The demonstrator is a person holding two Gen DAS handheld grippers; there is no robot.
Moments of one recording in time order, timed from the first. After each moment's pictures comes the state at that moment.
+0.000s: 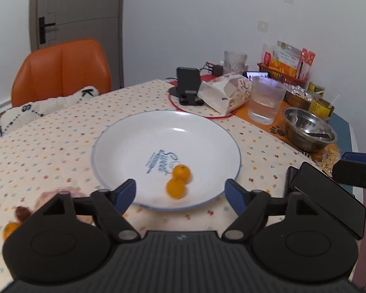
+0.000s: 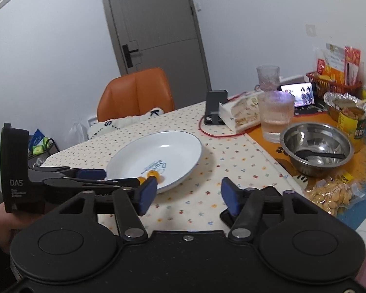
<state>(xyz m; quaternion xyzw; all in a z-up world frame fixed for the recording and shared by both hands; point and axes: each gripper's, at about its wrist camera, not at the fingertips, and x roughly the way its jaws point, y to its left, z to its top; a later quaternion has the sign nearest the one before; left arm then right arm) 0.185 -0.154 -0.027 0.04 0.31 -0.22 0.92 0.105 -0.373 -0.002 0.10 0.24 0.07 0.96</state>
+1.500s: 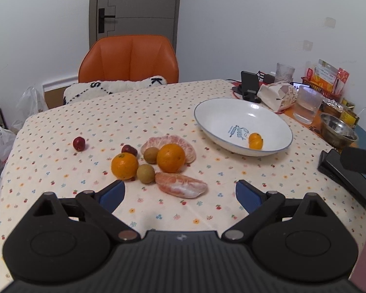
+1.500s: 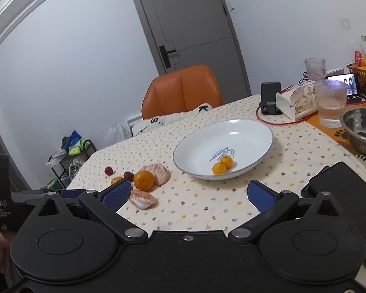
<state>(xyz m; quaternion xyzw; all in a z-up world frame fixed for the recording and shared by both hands) 0.110 -0.036 -0.025 0.01 0.31 -0.12 0.94 0.084 -0.301 -0.017 0.13 0.23 0.15 0.95</state>
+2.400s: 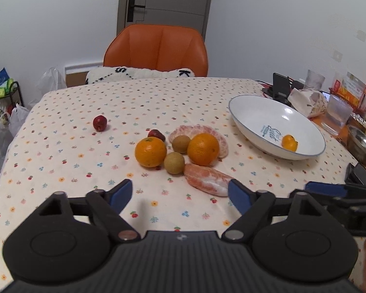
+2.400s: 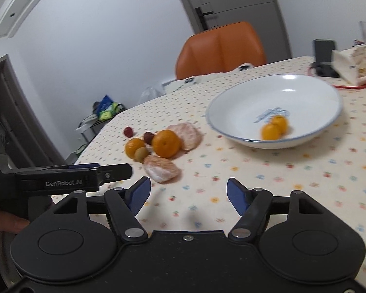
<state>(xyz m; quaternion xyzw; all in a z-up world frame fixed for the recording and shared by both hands) 0.129 -0.015 -0.050 -0.04 0.32 -0.06 0.94 0.150 -0.255 -0.072 0.12 0.29 0.27 0.91</state>
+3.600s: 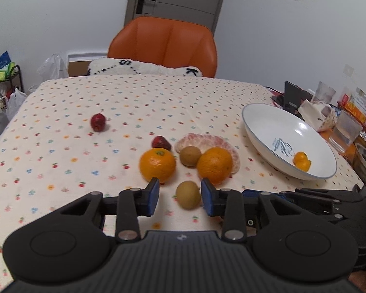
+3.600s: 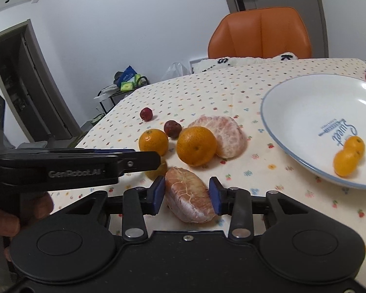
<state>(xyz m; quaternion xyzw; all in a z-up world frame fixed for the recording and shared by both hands) 0.164 -0.009 -0.057 -0.08 0.33 -0.05 0.94 0.199 -0.205 -0.079 0.05 0.32 0.33 0.89</state>
